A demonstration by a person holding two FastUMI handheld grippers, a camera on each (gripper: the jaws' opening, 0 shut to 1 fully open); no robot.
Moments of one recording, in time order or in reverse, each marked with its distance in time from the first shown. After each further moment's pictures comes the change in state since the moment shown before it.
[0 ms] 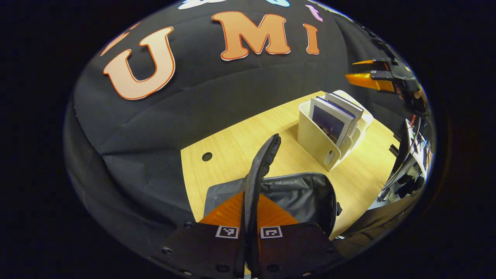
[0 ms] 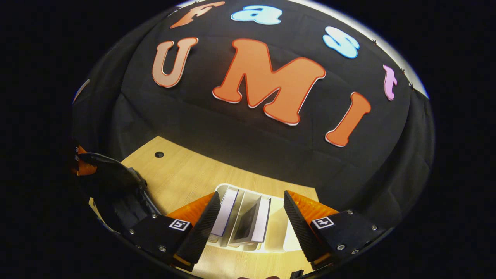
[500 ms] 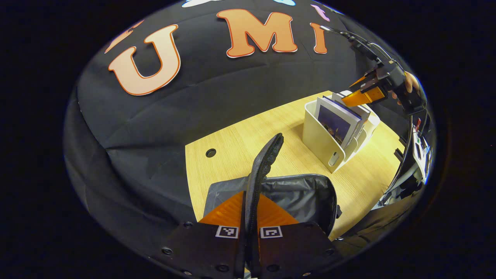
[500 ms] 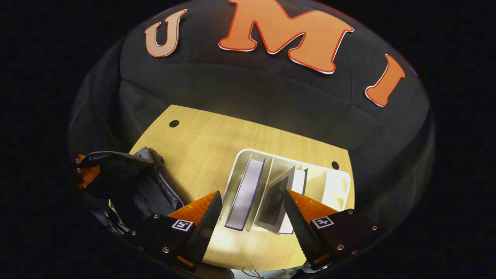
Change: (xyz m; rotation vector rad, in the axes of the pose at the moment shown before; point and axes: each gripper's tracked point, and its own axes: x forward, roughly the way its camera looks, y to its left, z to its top) left arm 0.004 -0.006 -0.002 -0.039 0.025 0.047; right arm 0.049 0.038 -0.052 0.059 0.372 0.205
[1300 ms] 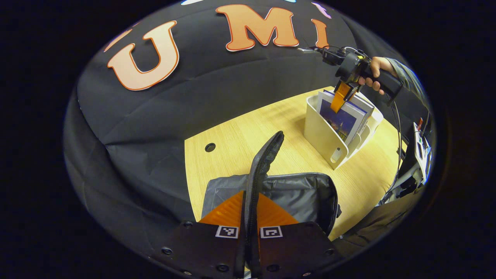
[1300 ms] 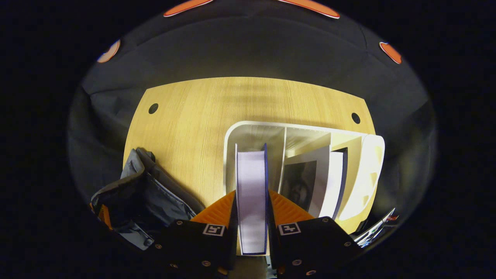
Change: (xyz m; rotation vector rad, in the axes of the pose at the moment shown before) left arm 0.011 -0.006 -0.011 -0.008 0.043 0.002; right arm 0.074 0.010 -0.021 0.221 0.382 0.039
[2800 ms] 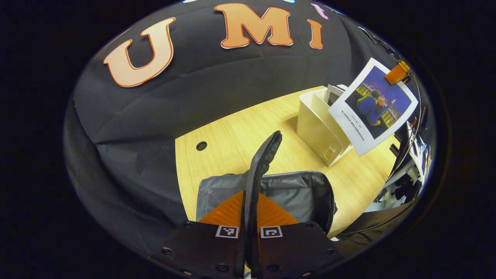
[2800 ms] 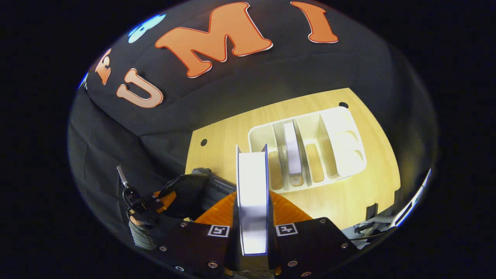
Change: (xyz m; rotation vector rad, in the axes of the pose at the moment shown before) left arm 0.013 0.003 -0.012 0.012 -0.018 -0.082; right arm -0.181 -0.017 -0.101 0.262 -0.285 0.365
